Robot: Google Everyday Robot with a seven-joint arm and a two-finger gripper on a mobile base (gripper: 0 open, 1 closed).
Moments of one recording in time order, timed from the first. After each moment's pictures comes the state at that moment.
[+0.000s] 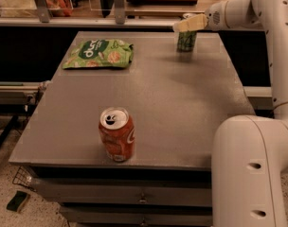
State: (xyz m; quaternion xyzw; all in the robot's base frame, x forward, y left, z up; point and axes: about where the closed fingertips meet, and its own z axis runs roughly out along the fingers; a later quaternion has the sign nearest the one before) arm 0.836 -0.172 0.912 -0.30 0.79 0.26 0.47
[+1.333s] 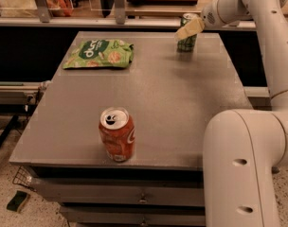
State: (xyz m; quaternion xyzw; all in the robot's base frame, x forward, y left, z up) arm 0.845 -0.182 0.894 -0.36 0.82 0.13 0.43
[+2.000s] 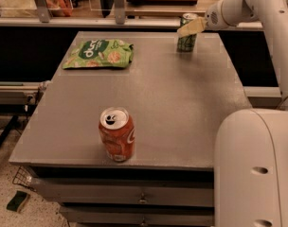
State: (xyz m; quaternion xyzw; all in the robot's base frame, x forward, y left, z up) arm 0.840 -0.193 0.894 -0.29 0.84 0.15 0.43
